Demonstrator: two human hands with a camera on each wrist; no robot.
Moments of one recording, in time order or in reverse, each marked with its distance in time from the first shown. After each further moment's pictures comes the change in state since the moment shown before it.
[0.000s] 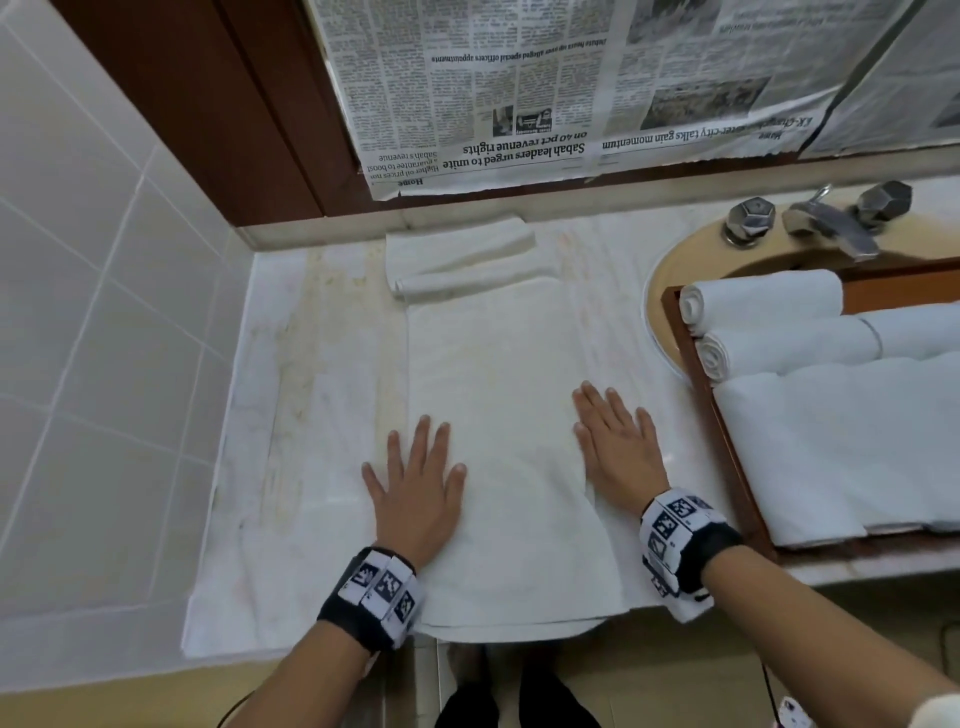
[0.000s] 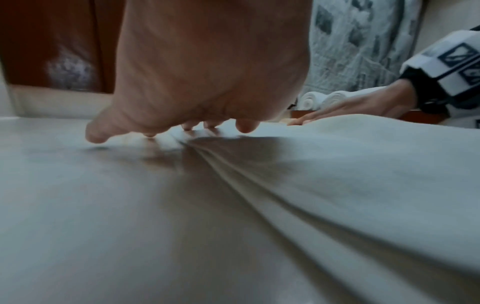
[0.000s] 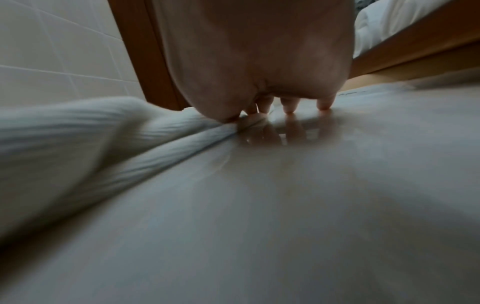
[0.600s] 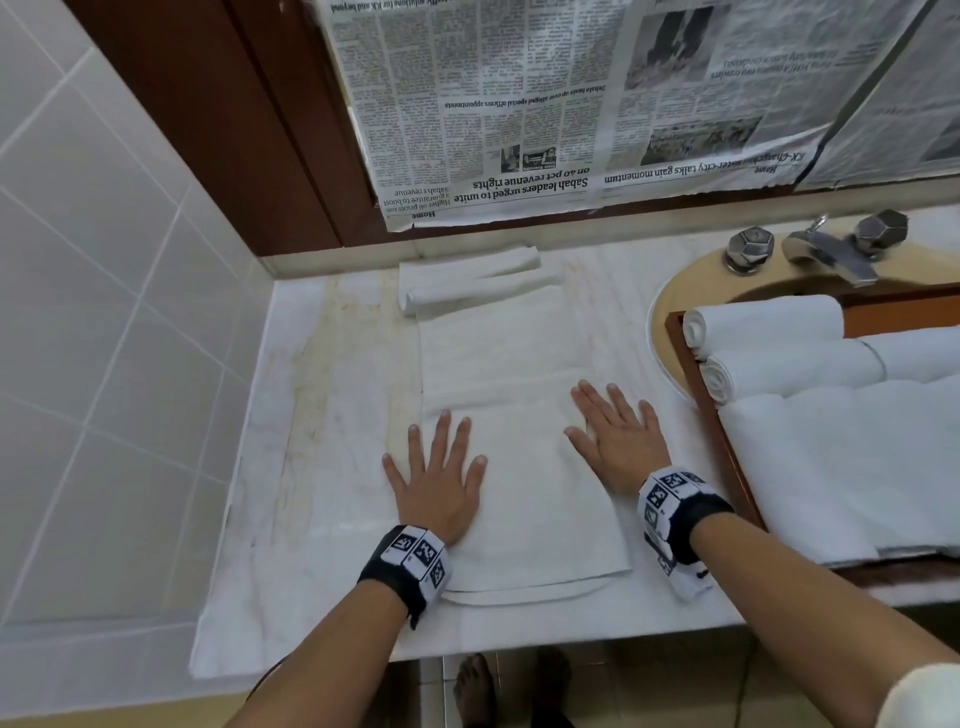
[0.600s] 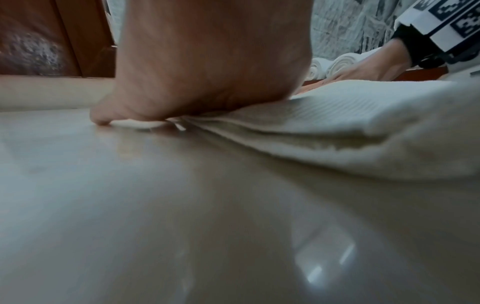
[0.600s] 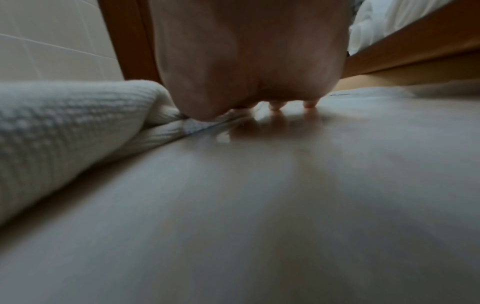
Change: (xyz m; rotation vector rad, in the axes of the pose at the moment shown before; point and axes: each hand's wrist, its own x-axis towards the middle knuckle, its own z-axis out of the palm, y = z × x) left_hand 0.035 0.015 -0.001 0.069 0.006 -0.016; right_hand 0.039 0.012 -0.010 -0.109 -0.059 -0.052
